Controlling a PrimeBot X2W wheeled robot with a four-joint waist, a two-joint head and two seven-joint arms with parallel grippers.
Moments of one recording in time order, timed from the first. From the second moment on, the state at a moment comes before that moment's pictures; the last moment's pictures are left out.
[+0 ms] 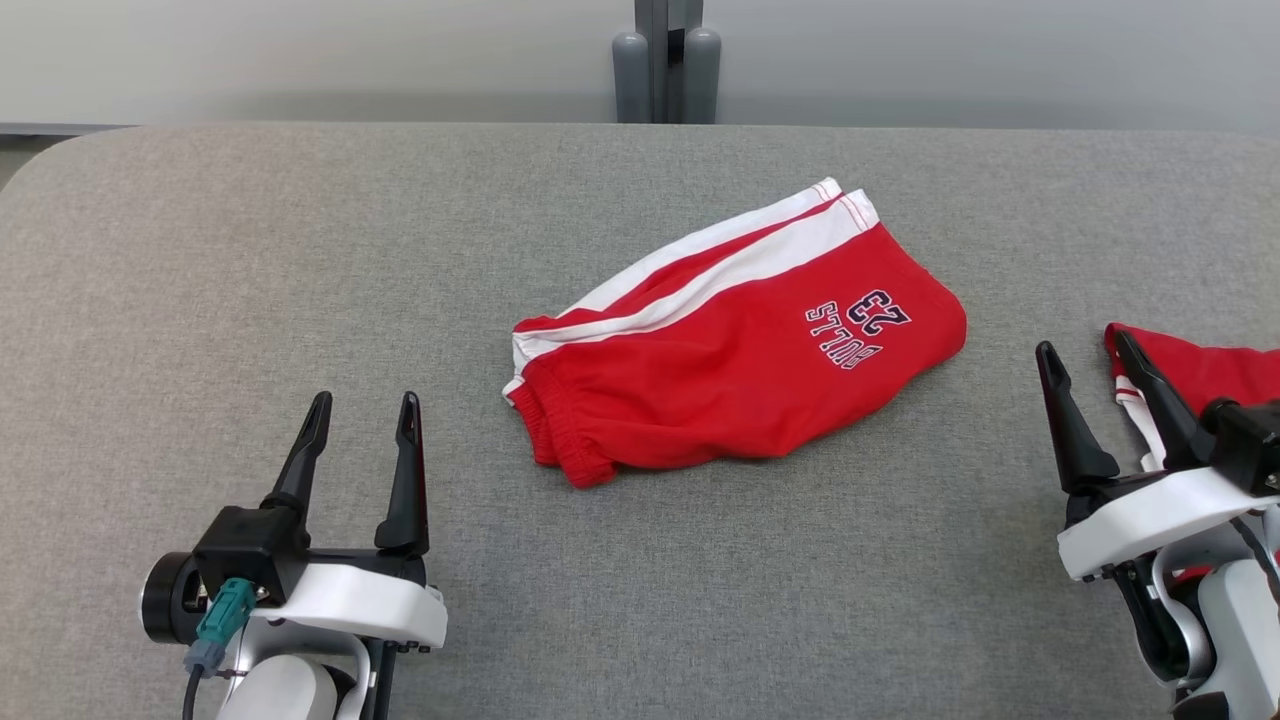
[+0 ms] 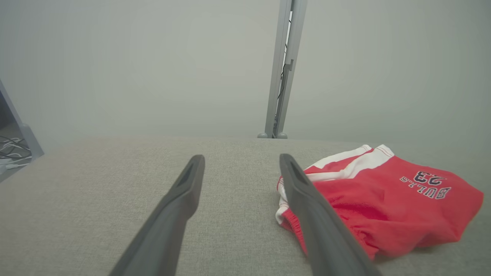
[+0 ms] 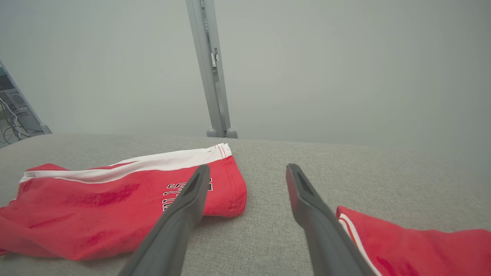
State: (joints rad) left arm -0.15 0.23 -0.34 0.11 -0.42 0.24 -0.25; right arm -0.30 -0.25 0.13 0.34 0.35 0.13 -0.19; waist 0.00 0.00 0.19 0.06
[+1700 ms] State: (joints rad) left arm -0.25 0.09 -0.30 0.13 -0.35 0.17 -0.26; right arm -0.68 -0.30 0.34 0.91 0.65 0.13 -0.22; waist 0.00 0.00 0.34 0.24
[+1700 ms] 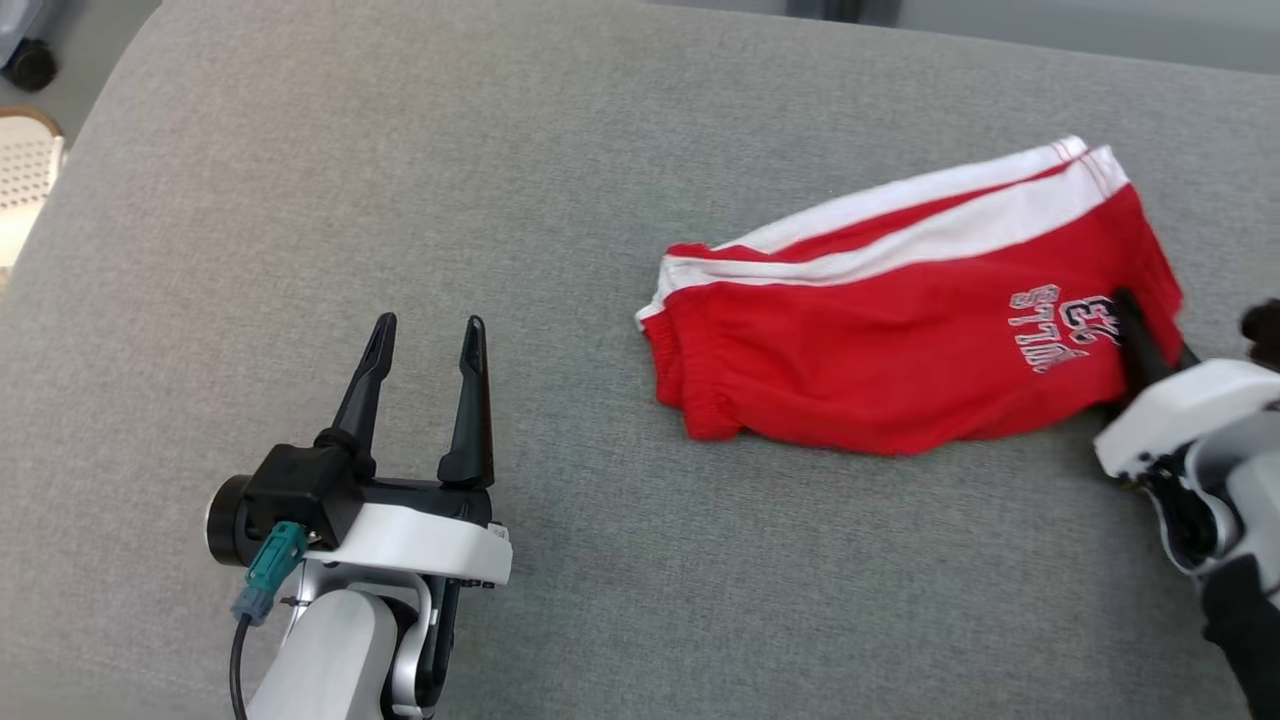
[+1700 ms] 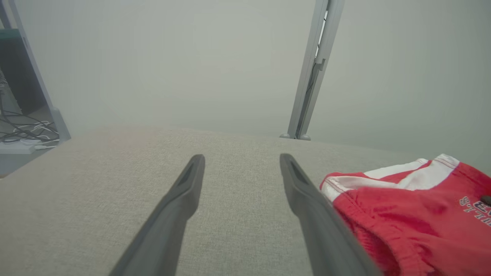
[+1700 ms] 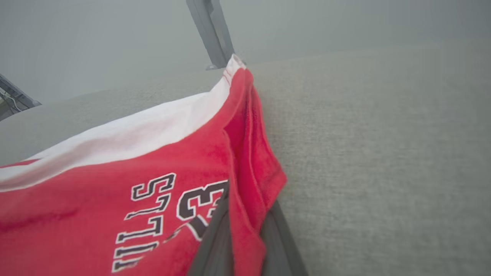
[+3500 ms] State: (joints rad) left arm -0.23 0.09 -0.31 0.16 -0.36 0.15 -0.26; right arm -0.49 -0.10 0.72 0.36 0.56 0.13 -0.18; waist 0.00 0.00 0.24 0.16
